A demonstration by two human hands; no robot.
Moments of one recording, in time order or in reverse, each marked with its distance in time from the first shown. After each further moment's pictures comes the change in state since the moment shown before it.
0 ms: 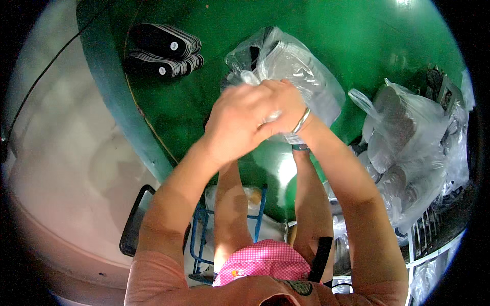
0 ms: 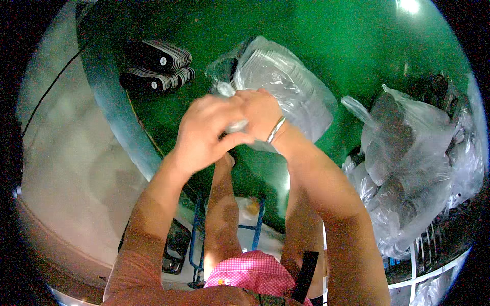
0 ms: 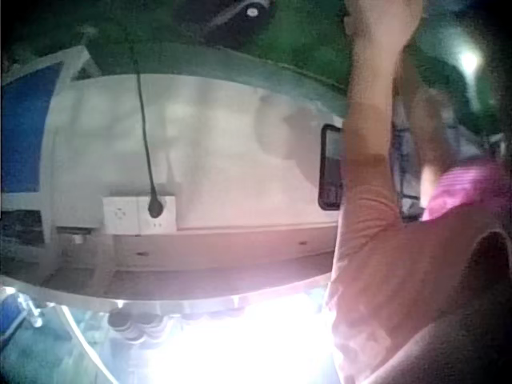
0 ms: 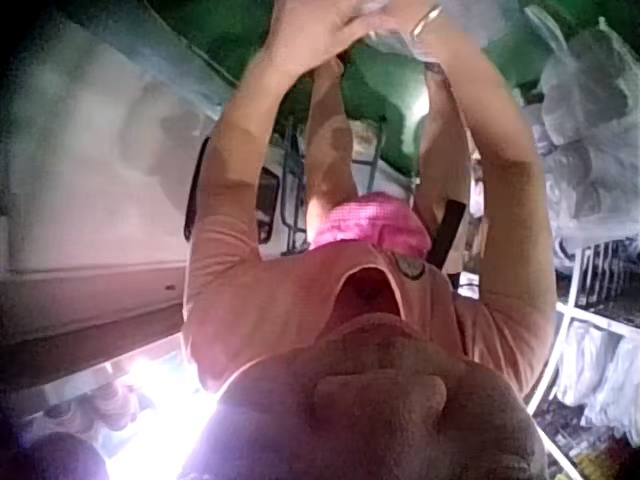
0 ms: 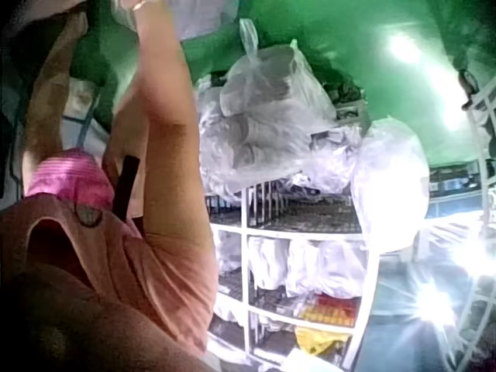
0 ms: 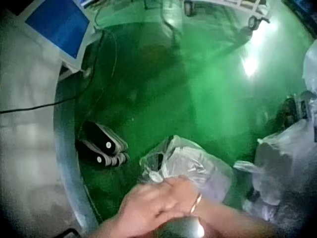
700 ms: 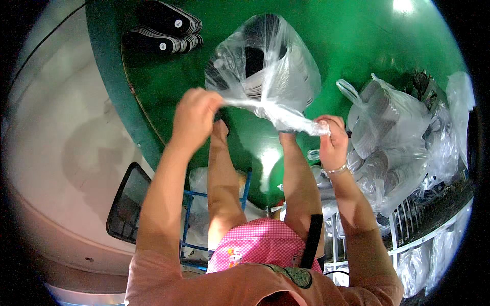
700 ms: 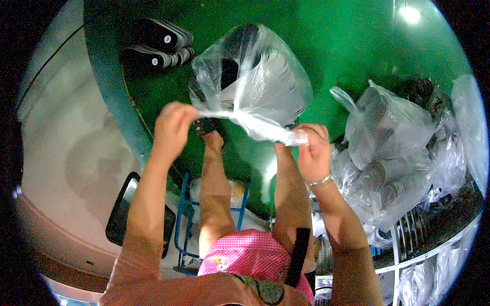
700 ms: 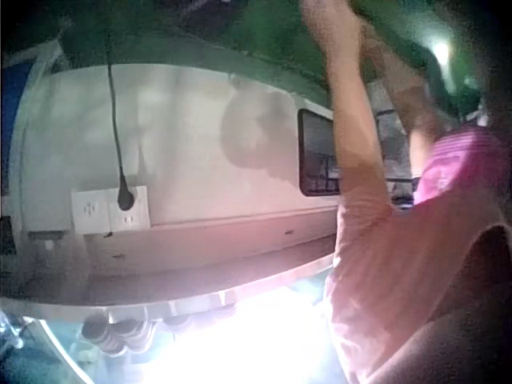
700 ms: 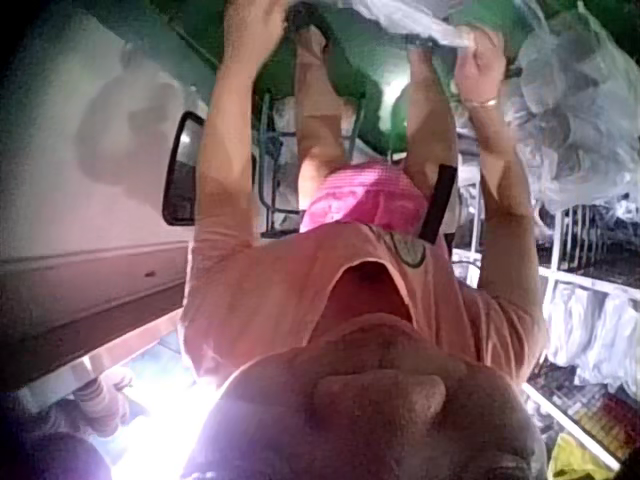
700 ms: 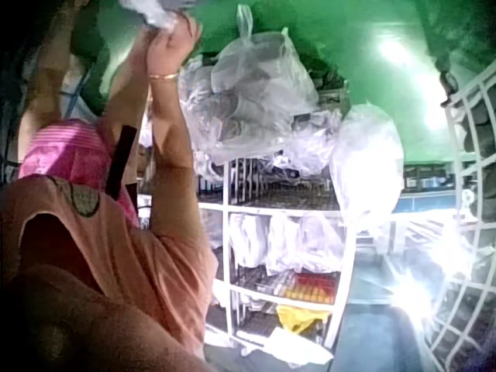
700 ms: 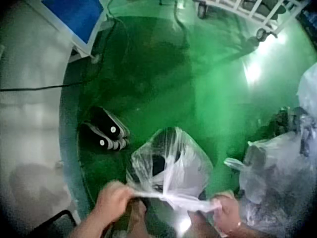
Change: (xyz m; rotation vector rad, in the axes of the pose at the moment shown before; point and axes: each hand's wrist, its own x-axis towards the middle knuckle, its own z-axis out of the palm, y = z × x) left_hand -0.077 -0.017 -0.021 0.006 0.057 -0.441; right_hand -0.112 -0.064 -0.077 0.123 0.277 0.521
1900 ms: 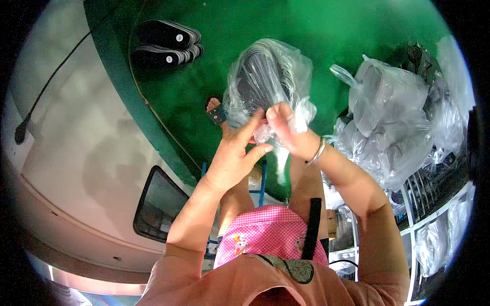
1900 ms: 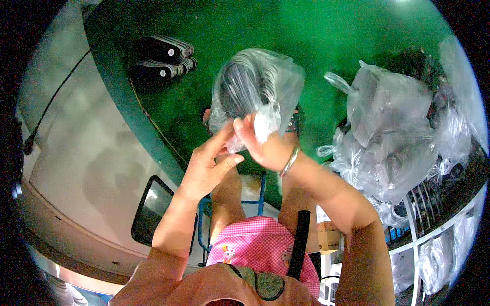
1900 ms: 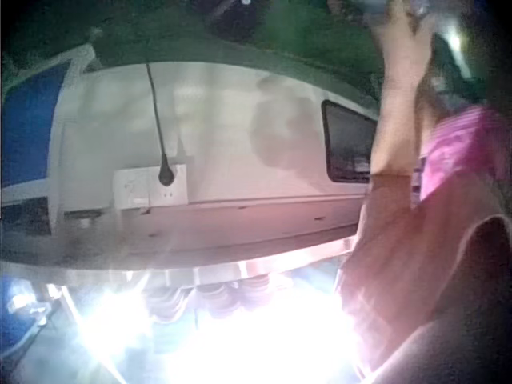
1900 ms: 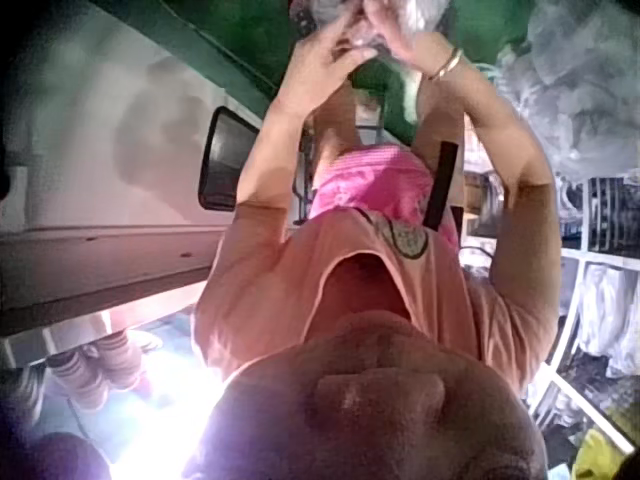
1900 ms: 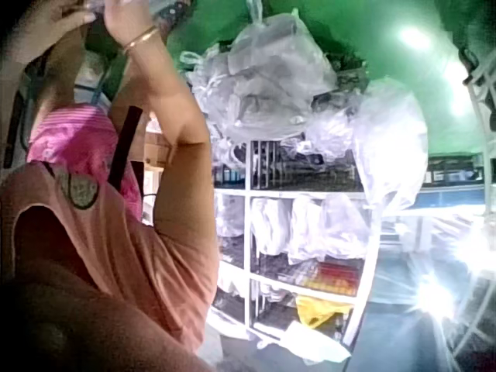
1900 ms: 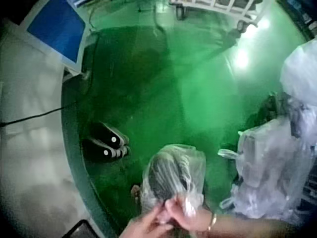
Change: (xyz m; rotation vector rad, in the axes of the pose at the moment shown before) left_hand -0.036 0.117 0.009 -0.704 -0.317 -0.327; right_hand 0.010 -0.061 0.015 0.415 -0.401 0.113
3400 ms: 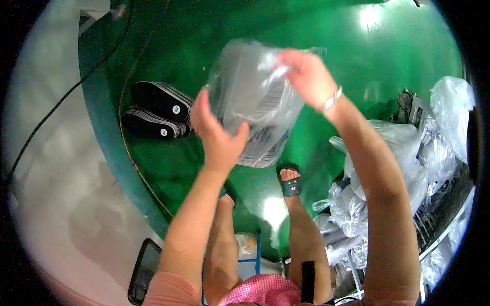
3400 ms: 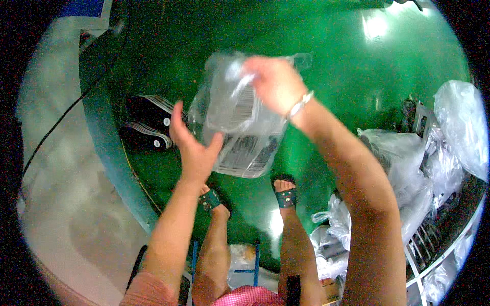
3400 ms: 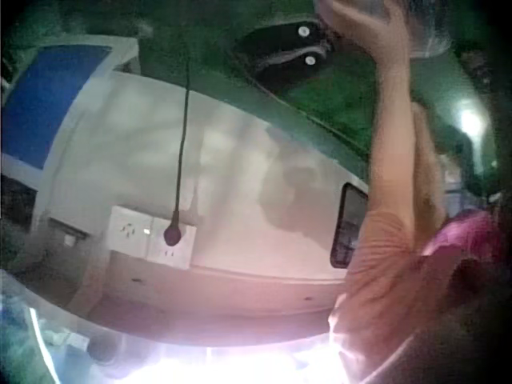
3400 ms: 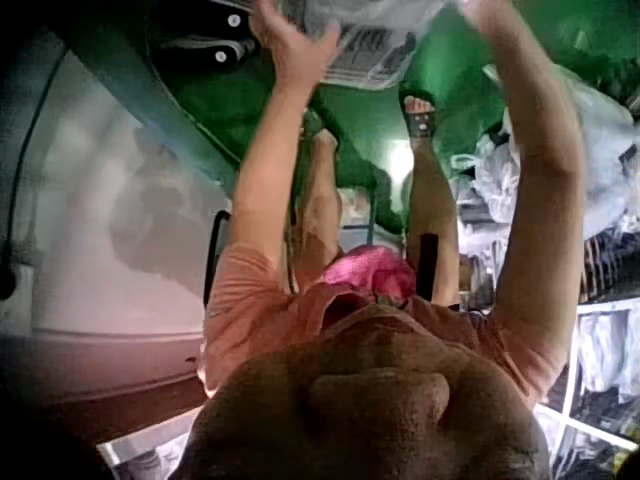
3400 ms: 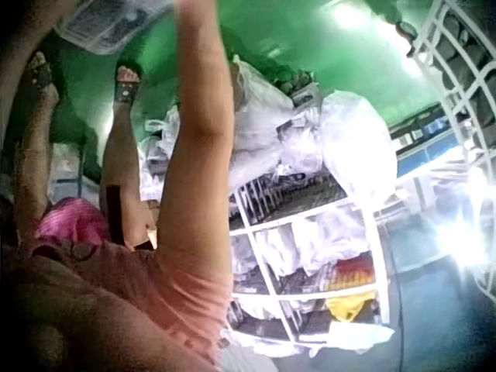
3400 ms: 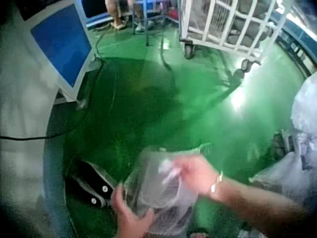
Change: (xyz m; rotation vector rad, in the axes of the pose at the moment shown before) left_hand 0.197 -0.051 -0.057 0.419 0.759 0.598; right_hand 0.210 -0.010 -0.121 -0.567 0.291 -0.503
